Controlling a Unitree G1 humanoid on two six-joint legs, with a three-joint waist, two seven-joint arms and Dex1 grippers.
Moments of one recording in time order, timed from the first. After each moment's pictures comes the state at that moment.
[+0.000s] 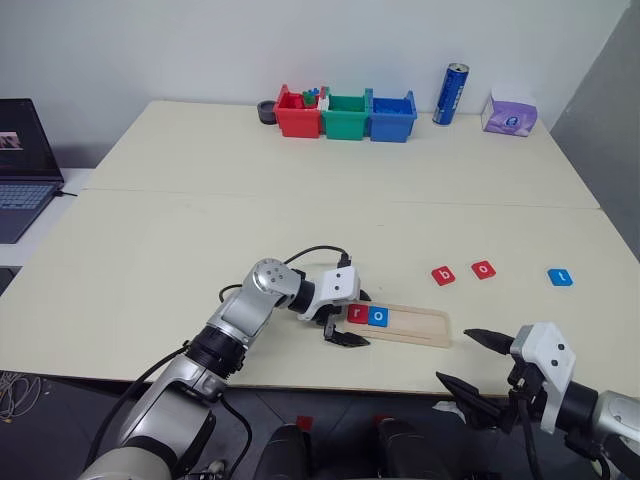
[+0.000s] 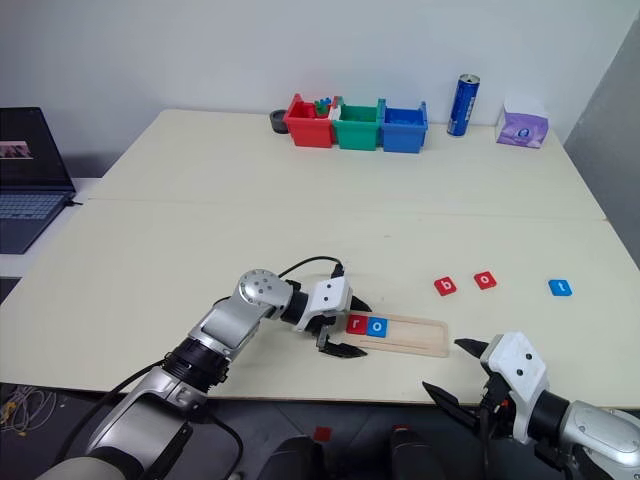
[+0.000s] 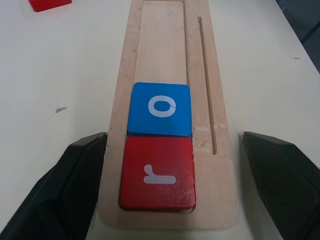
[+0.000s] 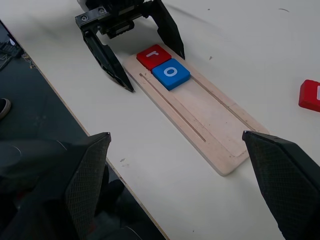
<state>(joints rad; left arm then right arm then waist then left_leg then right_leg) -0.63 0.40 -0.45 0.28 -0.02 0.17 -1.28 0.52 -0.76 -0.30 -0.90 0.59 0.60 0.63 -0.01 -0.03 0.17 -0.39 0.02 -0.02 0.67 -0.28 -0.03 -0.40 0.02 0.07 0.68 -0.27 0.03</state>
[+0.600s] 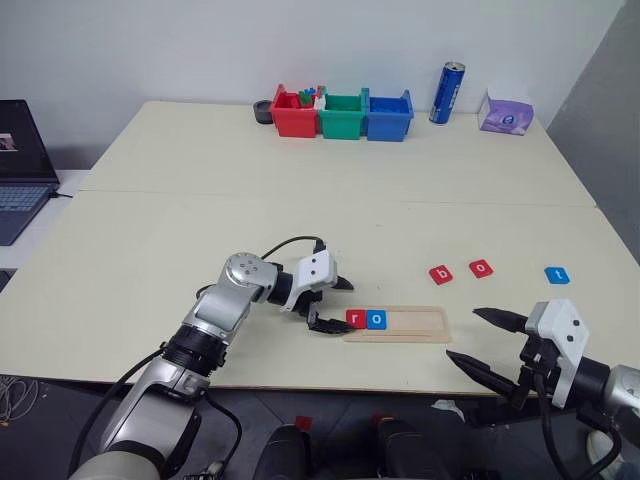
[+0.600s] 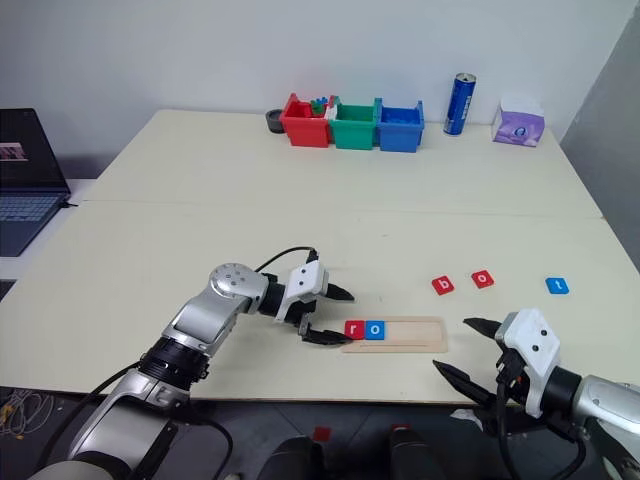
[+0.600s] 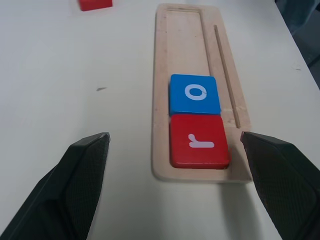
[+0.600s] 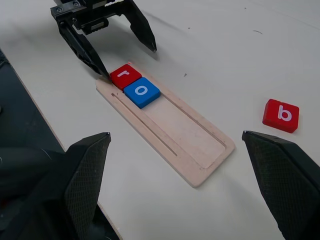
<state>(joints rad) -0.61 0.47 -0.32 0.26 -0.11 0.22 -1.26 0.37 -0.79 -0.36 -0.78 0.62 0.61 0.71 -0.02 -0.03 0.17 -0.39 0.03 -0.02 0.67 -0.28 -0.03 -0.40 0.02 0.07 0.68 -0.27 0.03</state>
